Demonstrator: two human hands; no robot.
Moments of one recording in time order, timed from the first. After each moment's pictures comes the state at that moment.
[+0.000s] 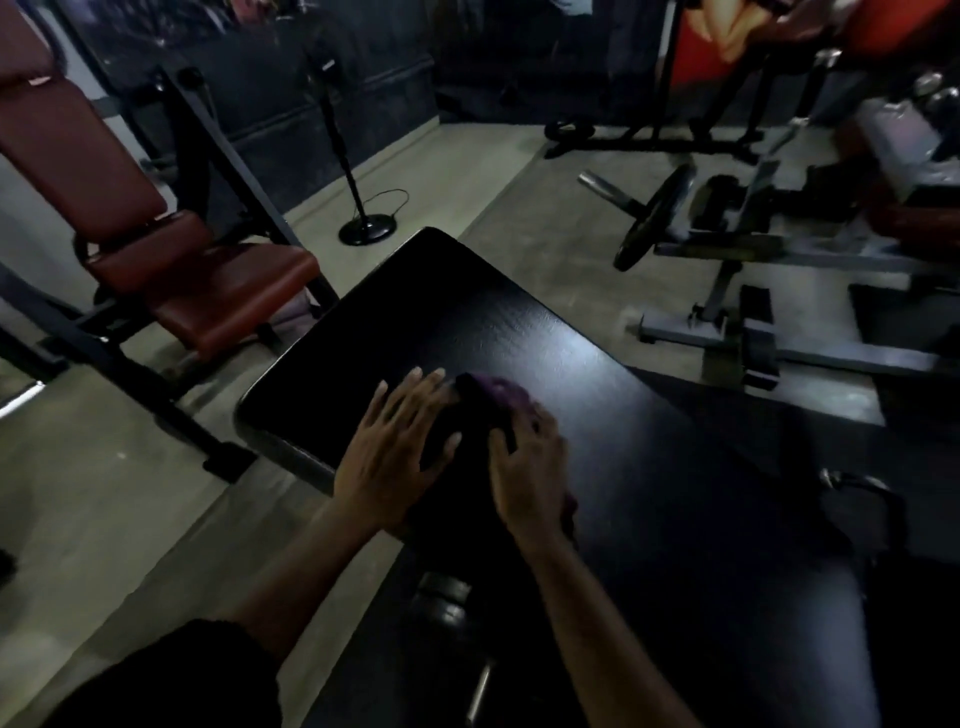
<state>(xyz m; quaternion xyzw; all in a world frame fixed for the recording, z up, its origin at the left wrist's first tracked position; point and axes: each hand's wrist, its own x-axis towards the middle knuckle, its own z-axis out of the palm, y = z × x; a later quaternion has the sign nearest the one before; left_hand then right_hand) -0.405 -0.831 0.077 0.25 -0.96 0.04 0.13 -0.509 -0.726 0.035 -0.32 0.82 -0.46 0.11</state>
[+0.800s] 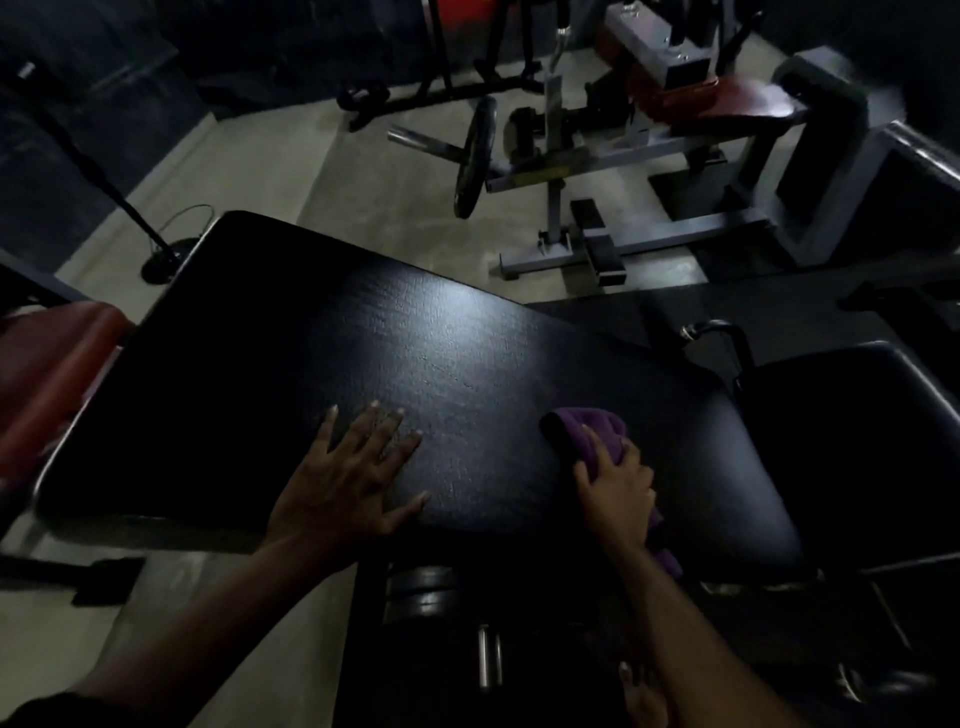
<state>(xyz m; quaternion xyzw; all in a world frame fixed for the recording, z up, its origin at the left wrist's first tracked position) -0.414 -0.820 0.044 0.02 -0.98 0.20 -0.05 -0.540 -0.596 -0.092 0.00 0.95 -0.28 0.12</state>
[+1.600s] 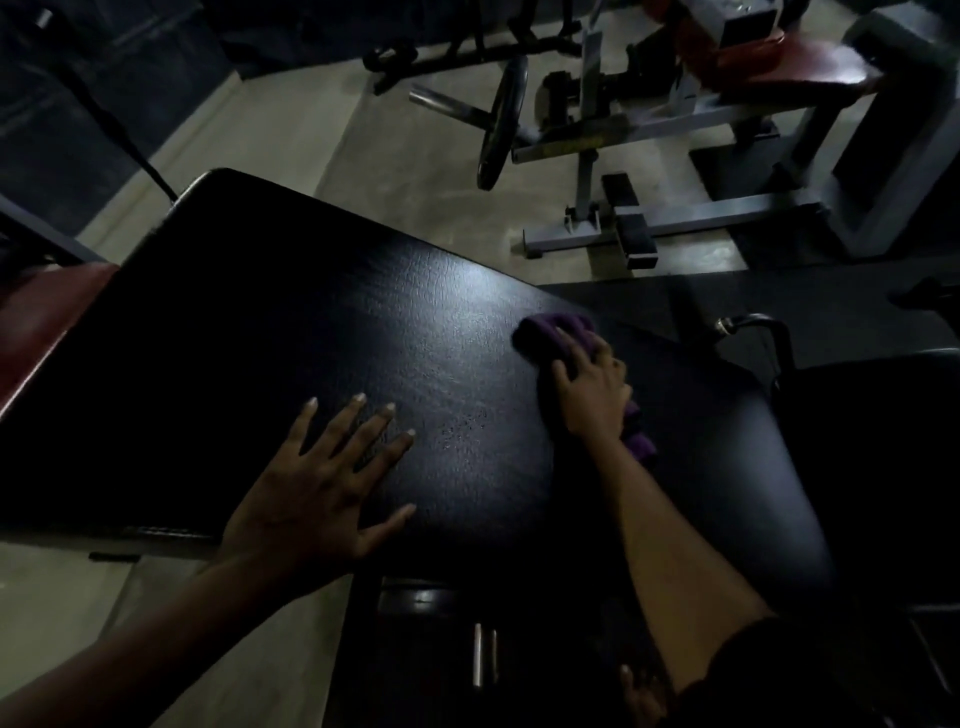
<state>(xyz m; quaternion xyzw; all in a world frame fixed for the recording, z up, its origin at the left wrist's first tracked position) -0.413 -0.820 0.040 0.00 -0.97 0.24 0.00 -0.653 -0.662 -0.106 -0.11 0.93 -0.35 0.05</state>
